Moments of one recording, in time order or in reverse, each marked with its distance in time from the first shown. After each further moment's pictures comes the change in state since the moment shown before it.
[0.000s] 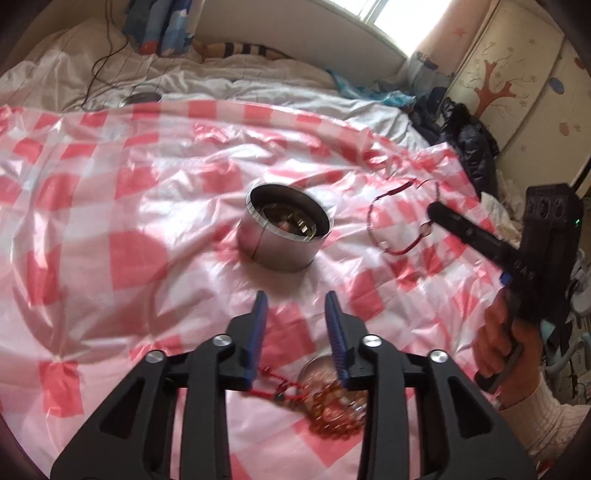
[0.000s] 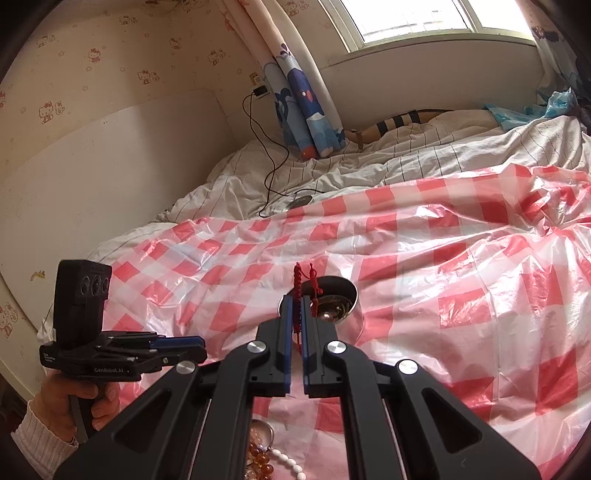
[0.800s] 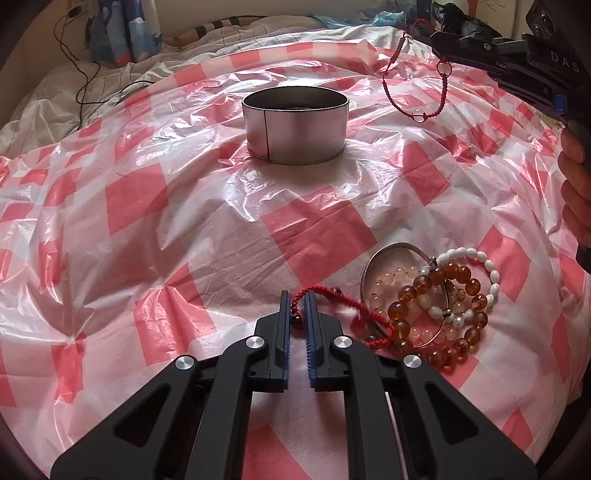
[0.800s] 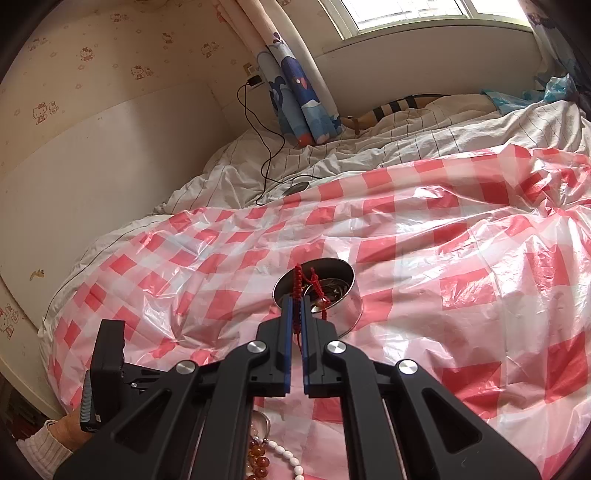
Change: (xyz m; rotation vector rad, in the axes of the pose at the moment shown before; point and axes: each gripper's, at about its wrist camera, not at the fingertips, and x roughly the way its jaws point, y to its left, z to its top) left arm 0.042 -0.016 -0.057 0.293 0.115 0.228; right arm 0.006 -0.005 -0.008 0.020 0.025 0.004
